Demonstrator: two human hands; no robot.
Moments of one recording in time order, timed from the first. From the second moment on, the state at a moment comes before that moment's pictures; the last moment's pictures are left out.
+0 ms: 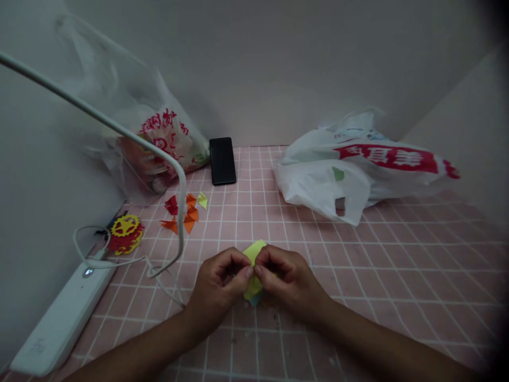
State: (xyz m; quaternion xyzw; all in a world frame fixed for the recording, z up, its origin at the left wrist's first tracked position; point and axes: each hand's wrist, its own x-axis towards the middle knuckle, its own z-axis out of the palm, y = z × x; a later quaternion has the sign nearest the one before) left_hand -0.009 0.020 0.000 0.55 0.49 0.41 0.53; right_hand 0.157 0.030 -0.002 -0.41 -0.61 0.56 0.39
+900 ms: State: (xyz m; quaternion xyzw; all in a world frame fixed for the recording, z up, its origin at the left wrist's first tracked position) left_hand -0.007 0.026 -0.005 0.45 0.46 0.32 0.69; right_hand 0.161 0.038 -0.003 -0.40 -0.53 0.65 0.38
